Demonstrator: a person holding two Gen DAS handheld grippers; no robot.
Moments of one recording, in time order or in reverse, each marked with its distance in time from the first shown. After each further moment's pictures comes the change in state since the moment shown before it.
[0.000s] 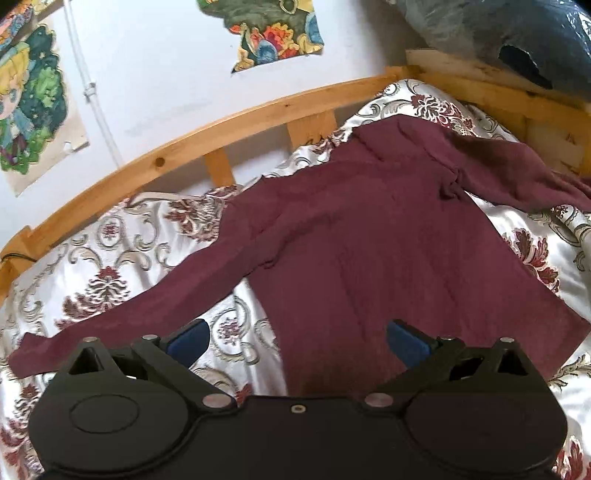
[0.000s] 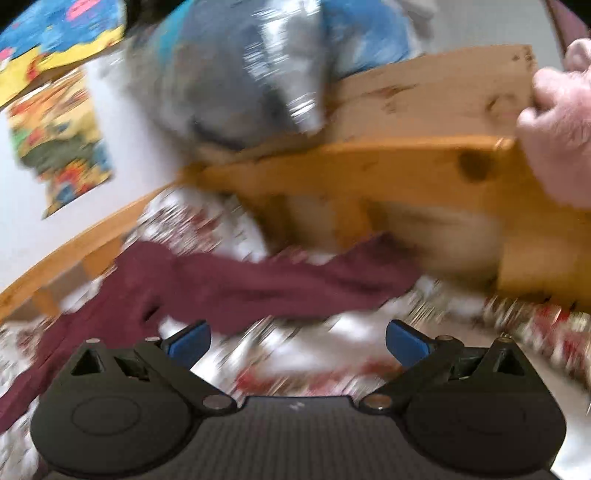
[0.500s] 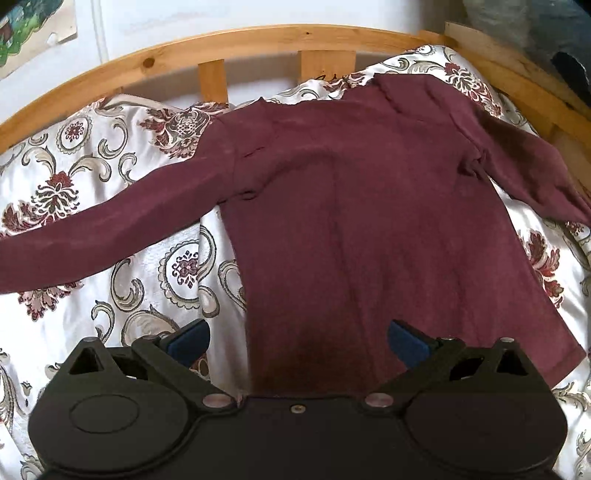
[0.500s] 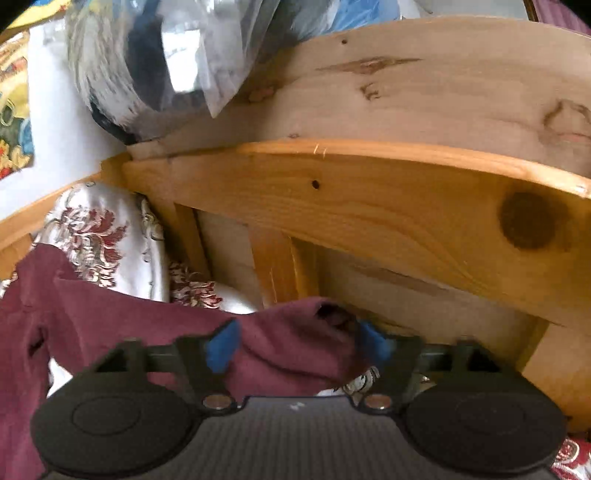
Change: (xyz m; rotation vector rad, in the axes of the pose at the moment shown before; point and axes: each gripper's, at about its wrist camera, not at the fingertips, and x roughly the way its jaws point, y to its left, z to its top) left arm 0.067 0.028 -0.023 -0.218 0.165 -0.143; right arm 0.105 -0.017 0.031 -0.090 0.011 -0.203
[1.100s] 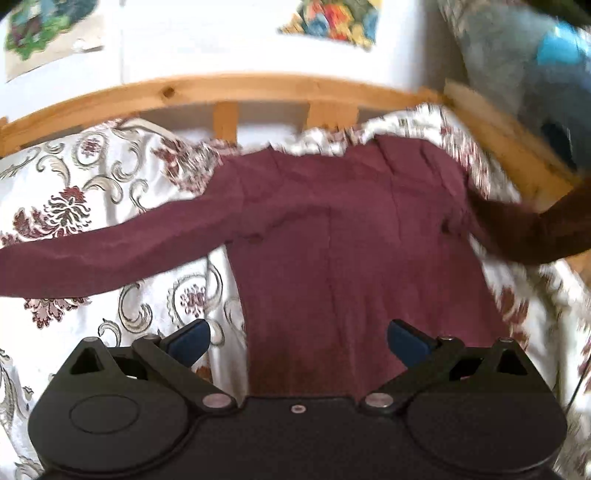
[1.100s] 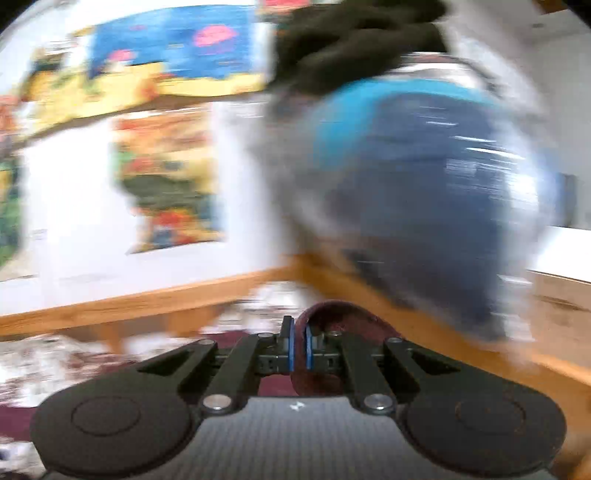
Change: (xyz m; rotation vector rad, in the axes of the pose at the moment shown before) left arm -0.040 0.027 0.009 -0.109 -0.148 -0.083; right arm -0.144 0.133 0.052 -0.177 -0.242 0.498
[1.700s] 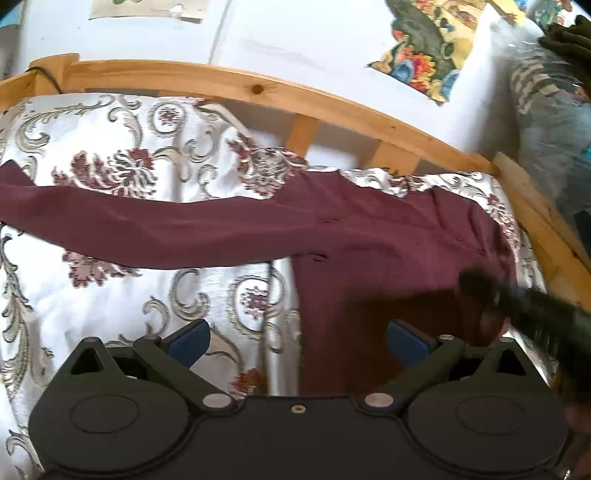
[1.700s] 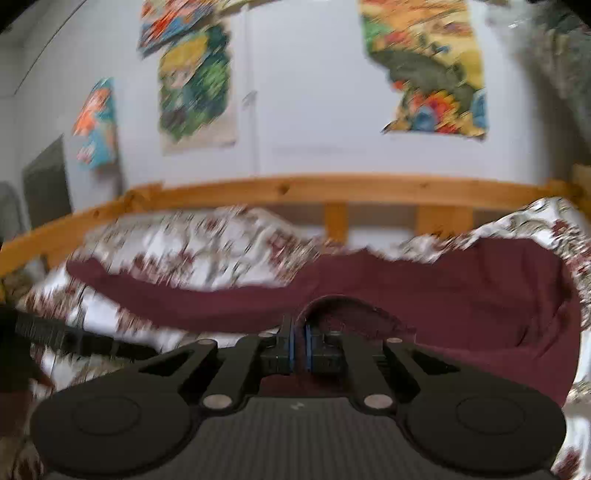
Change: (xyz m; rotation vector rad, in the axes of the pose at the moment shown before) left arm -0.007 0.081 -0.012 -0.227 -0.067 0.019; right arm 0.047 0.193 -0.116 -0.240 0.258 0.544
